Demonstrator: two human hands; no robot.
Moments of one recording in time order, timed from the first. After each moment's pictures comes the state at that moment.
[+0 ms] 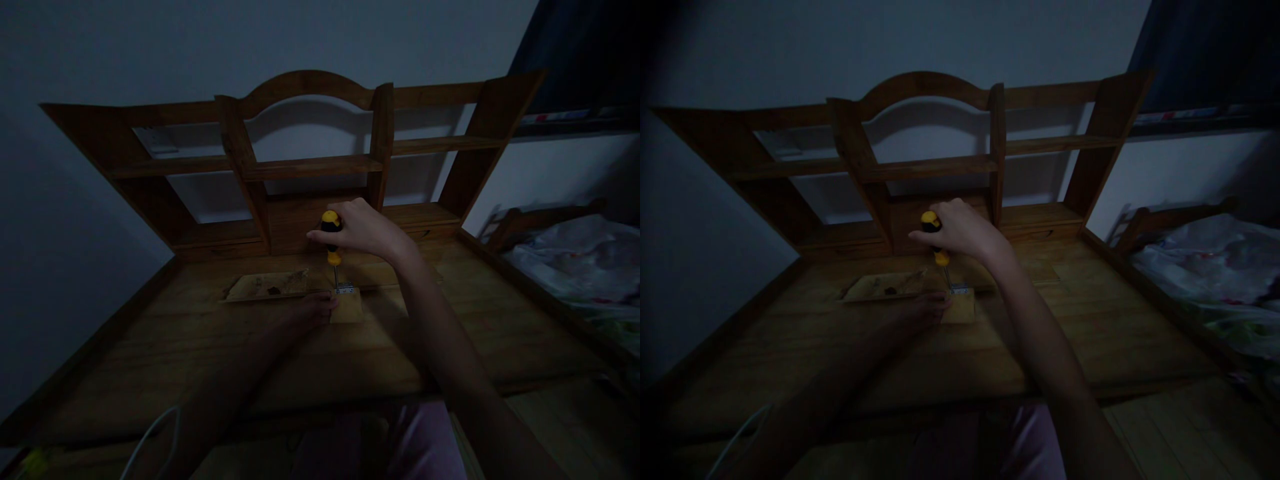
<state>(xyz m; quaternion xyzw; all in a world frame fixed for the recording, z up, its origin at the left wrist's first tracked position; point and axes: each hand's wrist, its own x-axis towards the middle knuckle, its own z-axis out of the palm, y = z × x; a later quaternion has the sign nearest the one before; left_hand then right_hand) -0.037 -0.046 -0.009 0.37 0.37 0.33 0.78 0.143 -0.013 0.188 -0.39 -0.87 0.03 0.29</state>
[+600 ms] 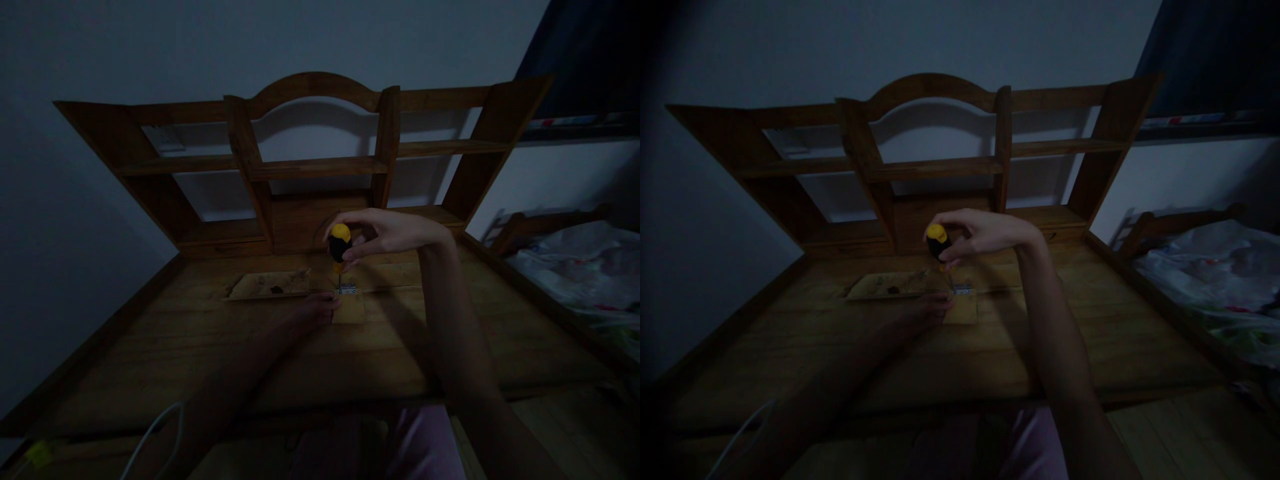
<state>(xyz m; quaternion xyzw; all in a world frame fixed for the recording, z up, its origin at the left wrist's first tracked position) -0.036 -0.045 -0.006 0.38 0.38 0.32 0.78 0.174 -0.016 0.202 -0.20 -0.86 0.44 0.17</state>
